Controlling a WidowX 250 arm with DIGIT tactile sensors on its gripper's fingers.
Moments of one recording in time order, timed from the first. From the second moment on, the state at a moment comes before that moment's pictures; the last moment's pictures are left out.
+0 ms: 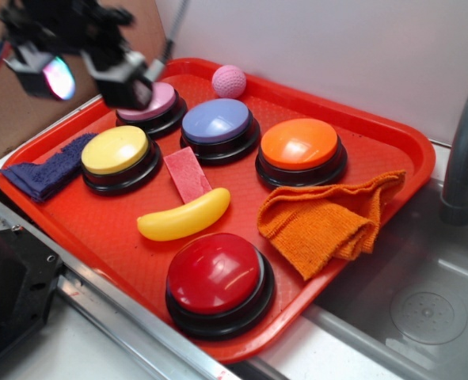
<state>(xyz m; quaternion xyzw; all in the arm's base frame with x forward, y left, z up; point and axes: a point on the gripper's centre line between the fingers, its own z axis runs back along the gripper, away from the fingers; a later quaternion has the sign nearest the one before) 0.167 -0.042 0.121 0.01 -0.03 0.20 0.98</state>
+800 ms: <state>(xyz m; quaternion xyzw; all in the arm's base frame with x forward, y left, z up) 0.193 -0.073 0.011 0.00 0.00 0.18 0.98</state>
